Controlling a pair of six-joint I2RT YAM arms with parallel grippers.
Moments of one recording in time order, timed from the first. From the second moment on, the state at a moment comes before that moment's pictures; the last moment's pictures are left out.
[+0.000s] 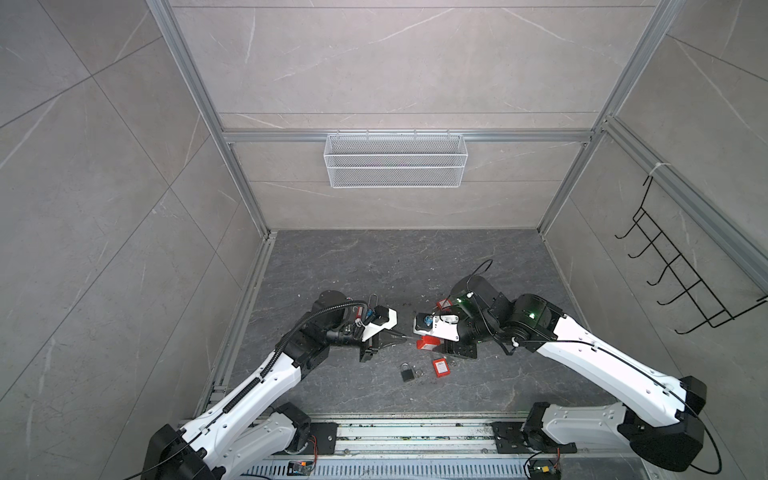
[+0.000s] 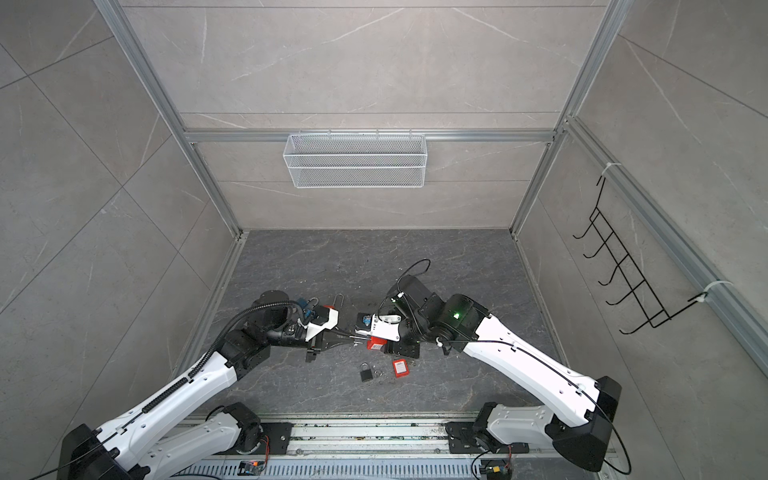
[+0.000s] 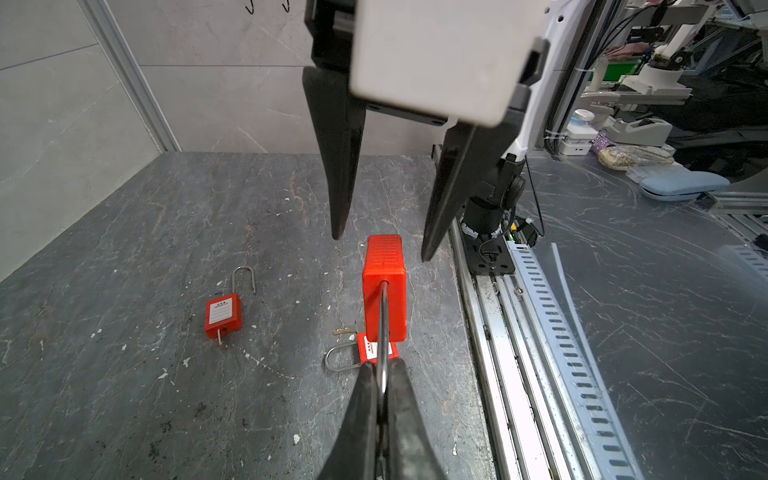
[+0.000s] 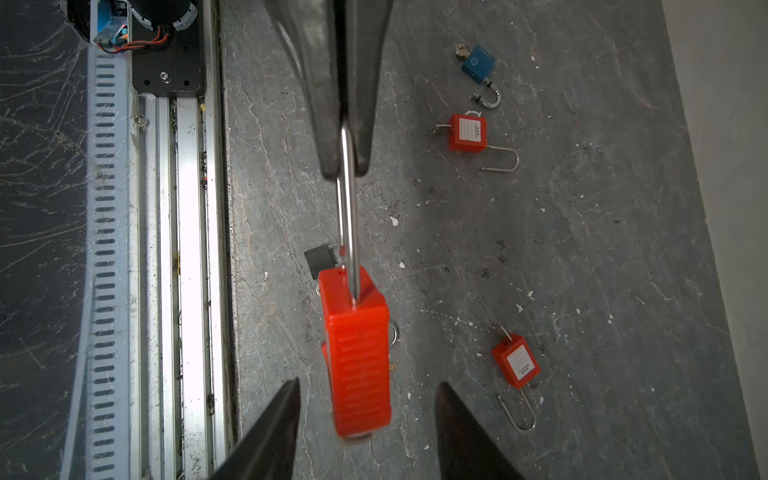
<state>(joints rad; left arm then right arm) -0.62 0.95 0.69 -0.16 0.93 0.39 0.90 1.25 1.32 -1.06 -0.17 -0.60</state>
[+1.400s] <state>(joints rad) -0.76 0.96 0.60 0.07 0.81 0.27 0.89 1.26 1.30 -1.06 -0.33 -0.56</state>
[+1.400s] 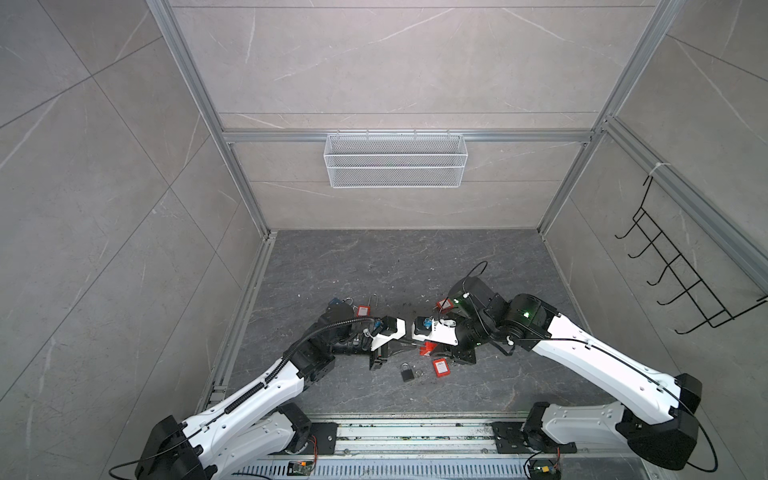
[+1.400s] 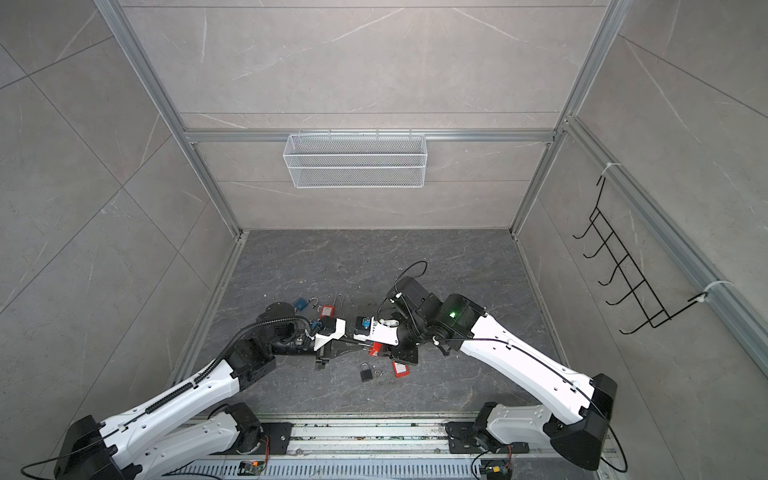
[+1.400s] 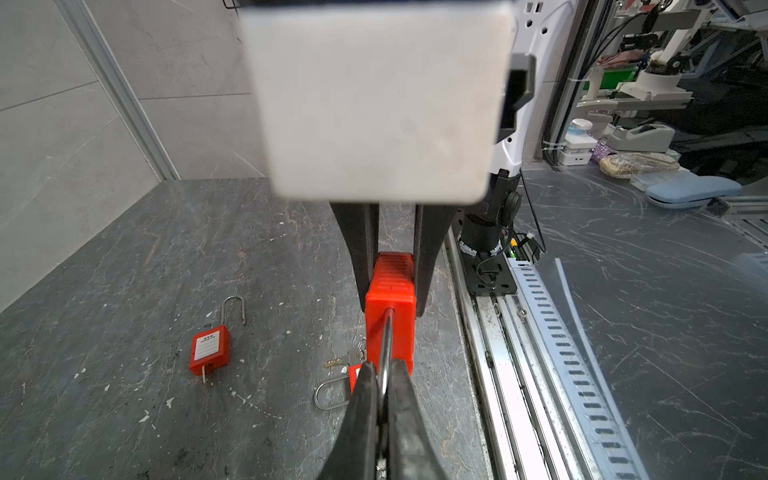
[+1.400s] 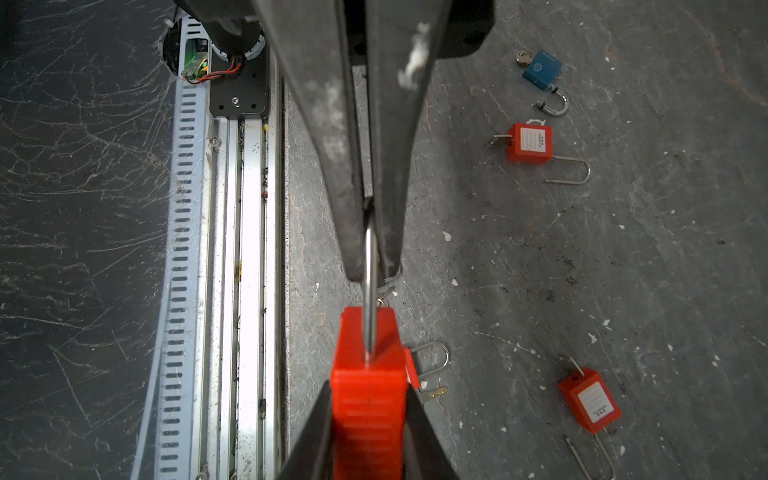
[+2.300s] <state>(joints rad) -0.78 1.10 0.55 0.25 0.79 0.24 0.88 1.28 1.24 -1.05 -0.25 -0.56</state>
